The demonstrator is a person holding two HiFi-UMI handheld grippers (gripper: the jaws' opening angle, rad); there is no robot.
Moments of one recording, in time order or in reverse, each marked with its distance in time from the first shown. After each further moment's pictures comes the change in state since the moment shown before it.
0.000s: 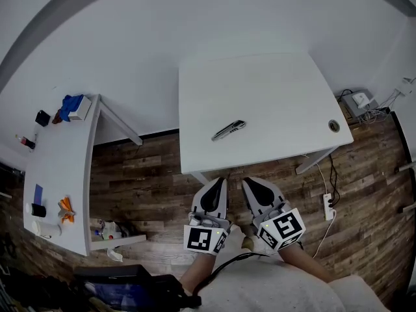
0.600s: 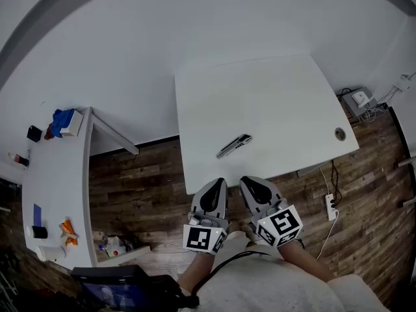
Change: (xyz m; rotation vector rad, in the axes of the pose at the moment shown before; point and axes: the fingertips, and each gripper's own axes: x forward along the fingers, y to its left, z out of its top) left arm 0.057 0.068 -0.018 -0.025 0.045 -0.057; right arm 0.087 -0.029 -0.011 0.002 0.063 -0.039
